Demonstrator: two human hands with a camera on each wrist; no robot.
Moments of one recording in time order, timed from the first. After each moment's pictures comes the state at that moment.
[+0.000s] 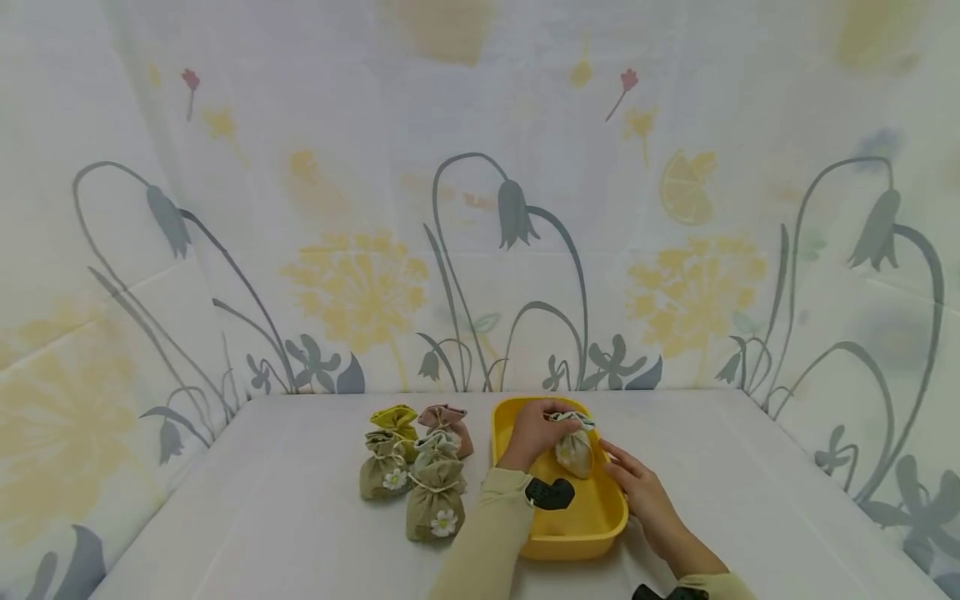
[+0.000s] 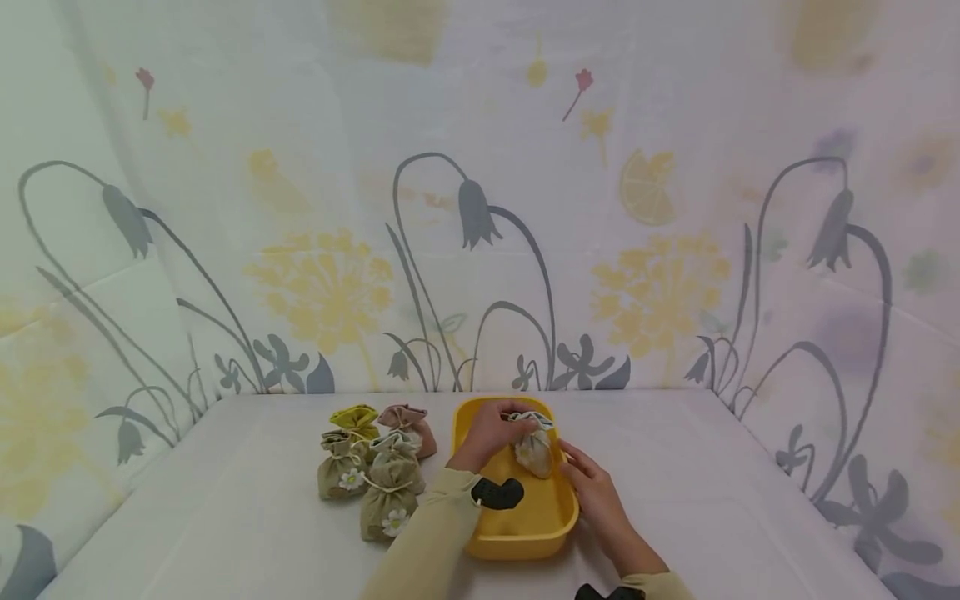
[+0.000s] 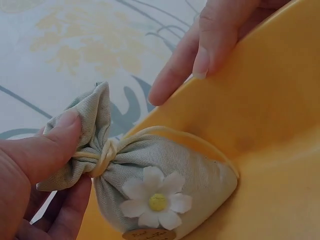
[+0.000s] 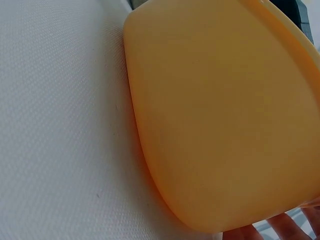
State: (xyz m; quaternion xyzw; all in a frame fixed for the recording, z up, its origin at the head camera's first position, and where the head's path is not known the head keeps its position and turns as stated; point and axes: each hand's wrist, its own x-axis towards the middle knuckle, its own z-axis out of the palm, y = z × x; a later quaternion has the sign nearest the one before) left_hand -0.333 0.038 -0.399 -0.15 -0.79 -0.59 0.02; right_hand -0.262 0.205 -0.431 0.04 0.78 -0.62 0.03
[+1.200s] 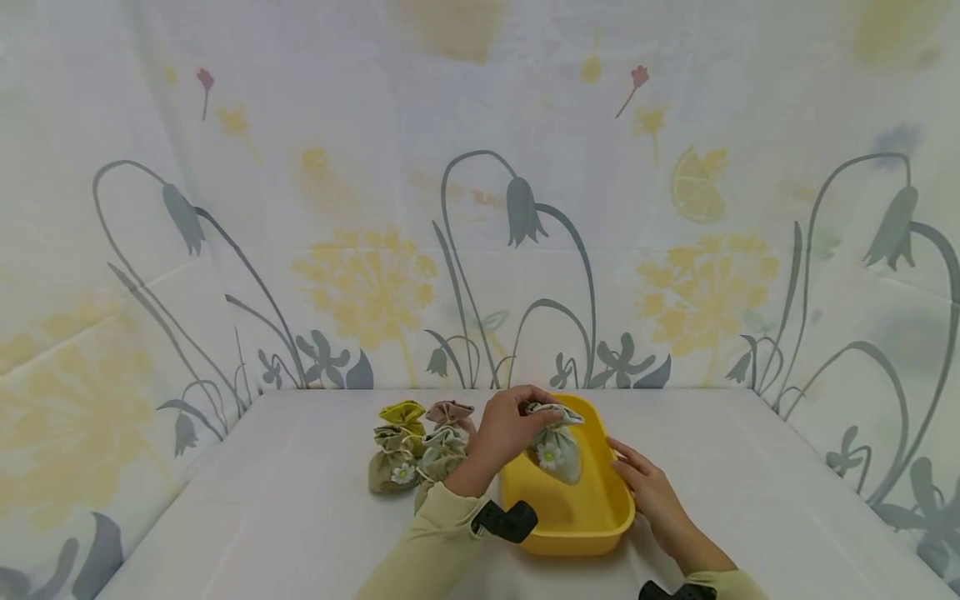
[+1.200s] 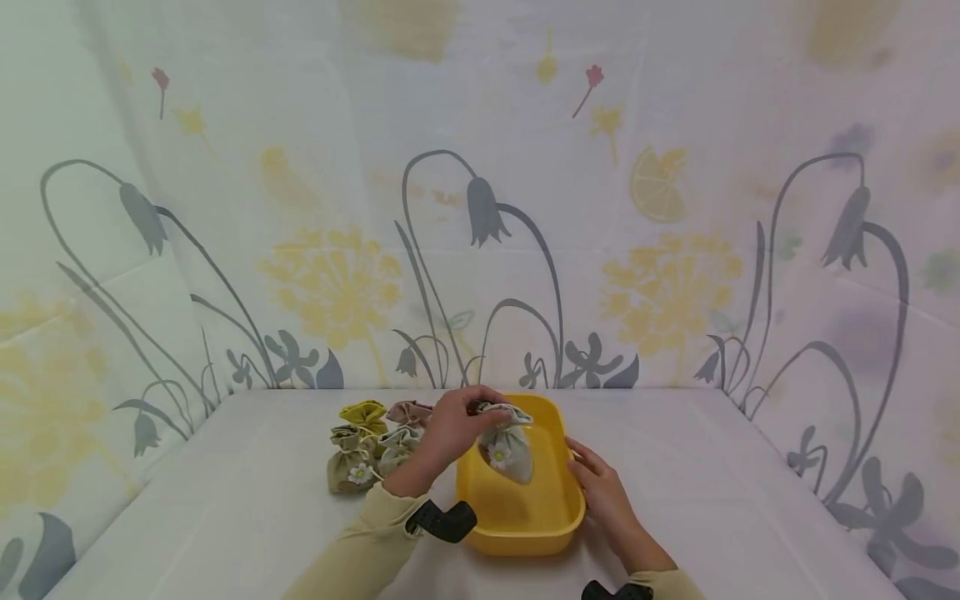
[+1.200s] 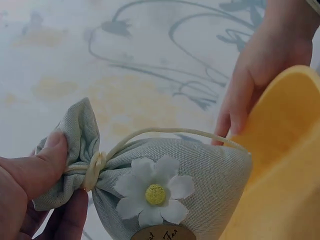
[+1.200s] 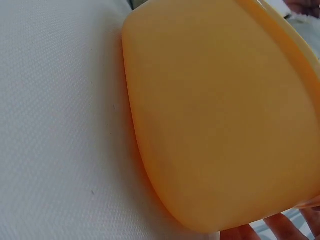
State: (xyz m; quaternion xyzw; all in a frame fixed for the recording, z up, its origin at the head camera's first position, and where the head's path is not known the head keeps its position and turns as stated) left_hand -0.268 -0.016 -0.337 -0.23 -0.80 -0.55 0.09; right_hand -0.264 0.206 -0.430 0.03 0.78 -0.63 0.05
